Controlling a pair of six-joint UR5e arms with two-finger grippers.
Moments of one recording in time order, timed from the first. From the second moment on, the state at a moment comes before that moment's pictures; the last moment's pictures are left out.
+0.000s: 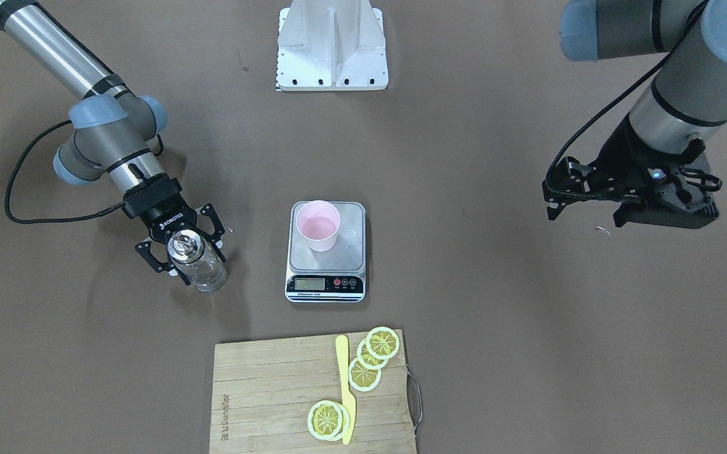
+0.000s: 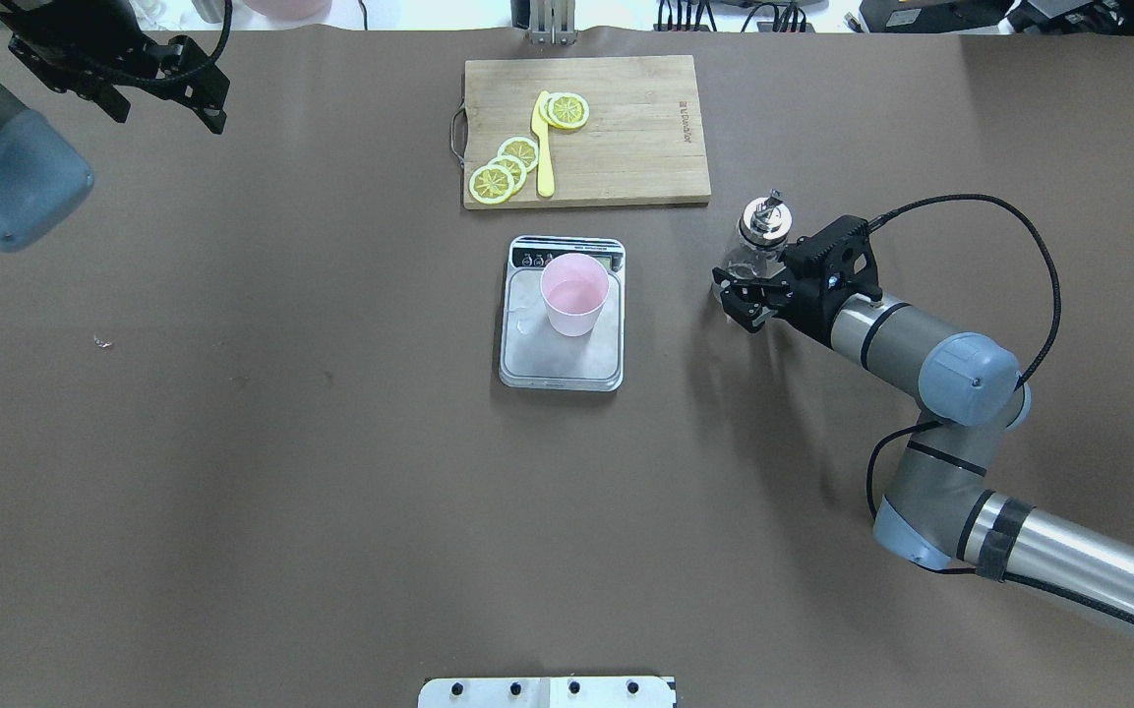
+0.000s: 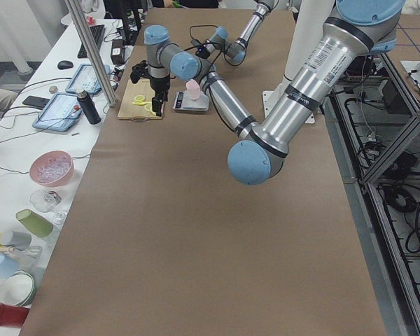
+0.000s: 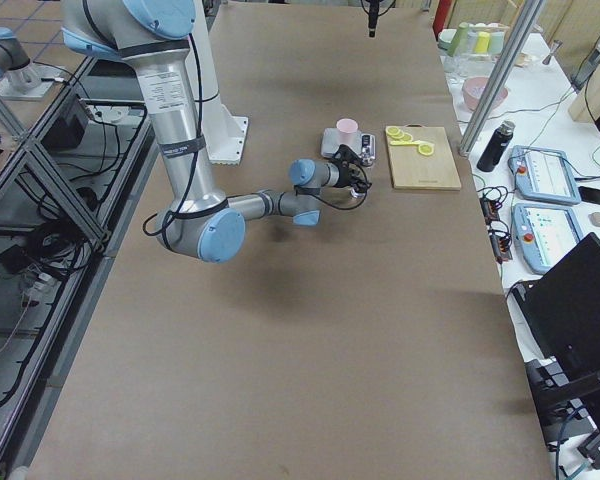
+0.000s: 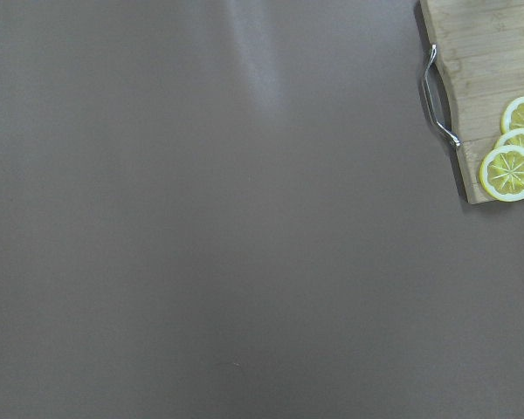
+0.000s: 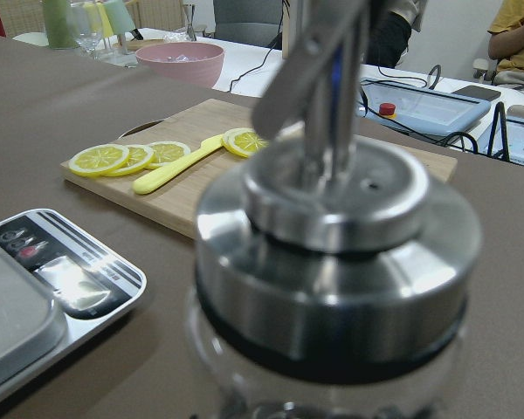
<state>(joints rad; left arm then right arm) -1.09 -2.17 -1.80 -1.32 -2.20 -0.58 0.57 -1.24 1.31 -0.13 1.36 0.60</state>
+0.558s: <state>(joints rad) -1.09 -2.17 -1.80 -1.32 -2.20 -0.58 0.58 -1.24 1.33 -0.13 1.37 0.61</state>
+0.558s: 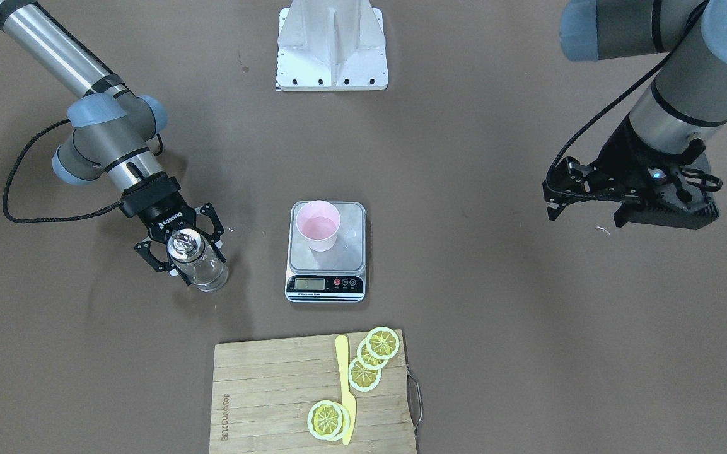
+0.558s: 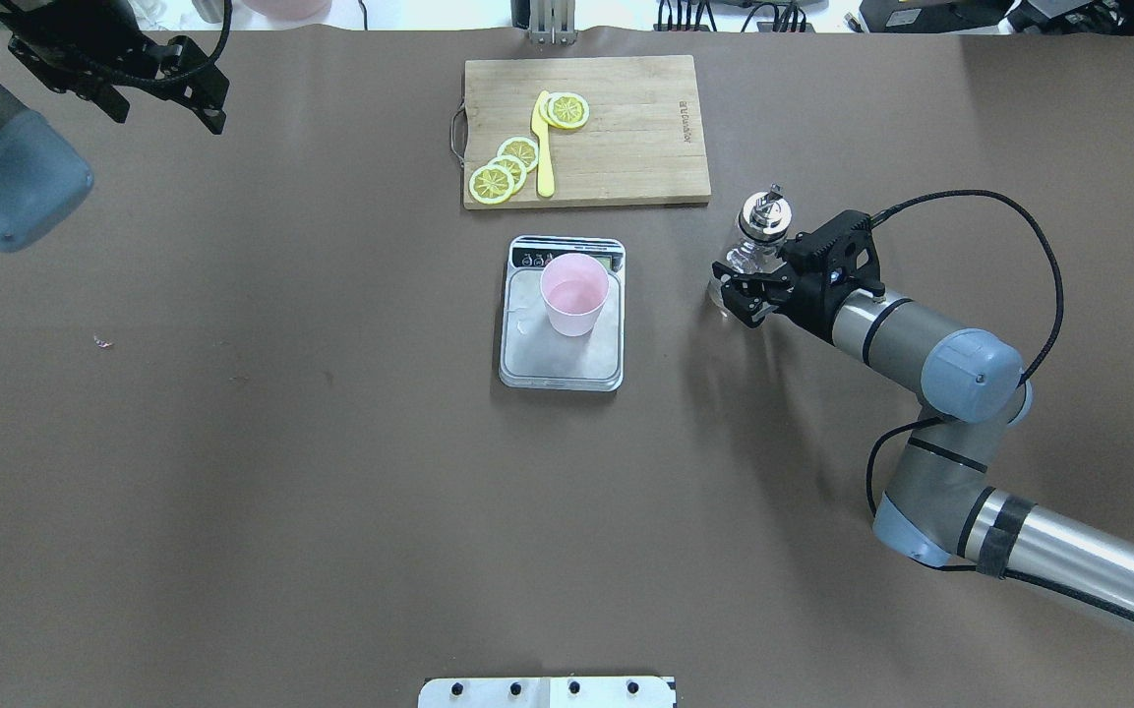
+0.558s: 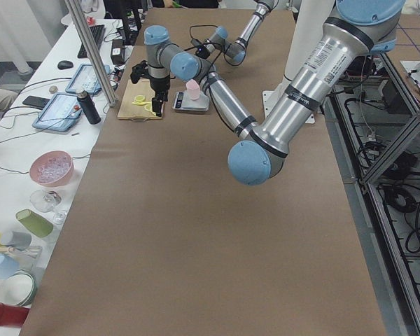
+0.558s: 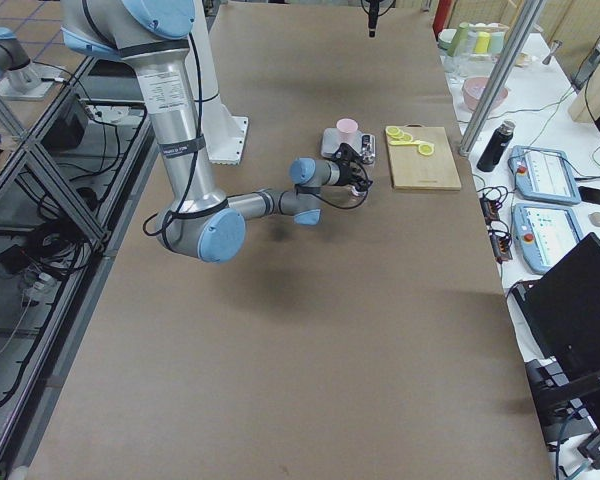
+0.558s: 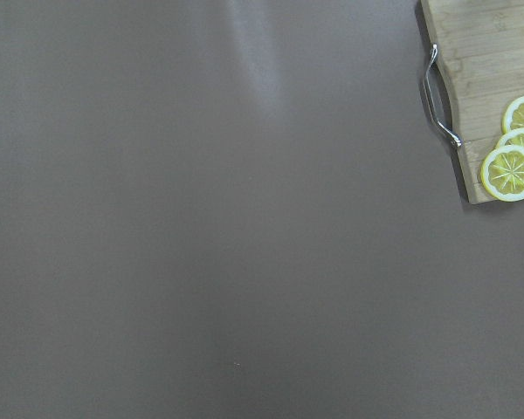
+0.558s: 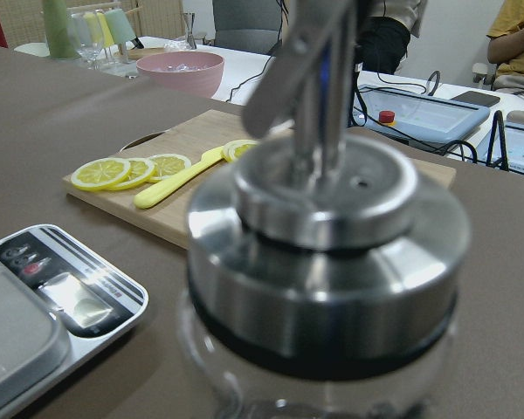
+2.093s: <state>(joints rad) -1.24 -1.99 -1.81 -1.33 -2.28 -0.23 0.59 -1.31 1.90 -1.10 1.34 0.31</state>
